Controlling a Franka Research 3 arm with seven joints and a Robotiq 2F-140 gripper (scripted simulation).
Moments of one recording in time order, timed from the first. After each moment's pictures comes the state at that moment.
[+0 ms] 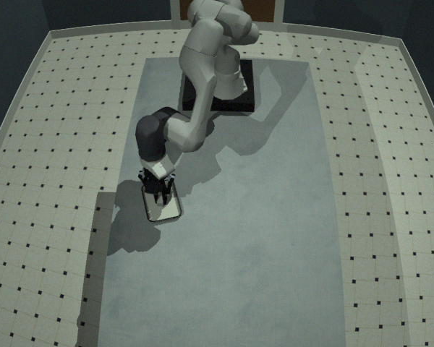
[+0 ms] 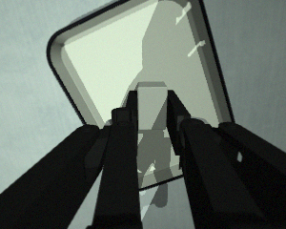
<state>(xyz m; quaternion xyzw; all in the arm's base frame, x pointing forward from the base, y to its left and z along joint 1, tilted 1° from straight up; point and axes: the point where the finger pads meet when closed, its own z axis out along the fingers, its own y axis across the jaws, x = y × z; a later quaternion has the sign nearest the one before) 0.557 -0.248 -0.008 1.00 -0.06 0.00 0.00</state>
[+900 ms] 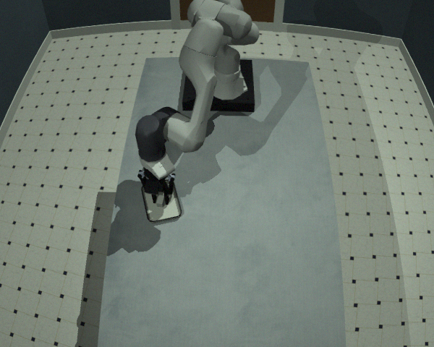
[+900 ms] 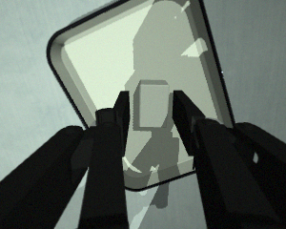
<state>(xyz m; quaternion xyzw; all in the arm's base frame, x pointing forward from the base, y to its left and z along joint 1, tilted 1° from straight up) 0.557 -0.248 -0.008 1.00 -0.06 0.00 0.00</state>
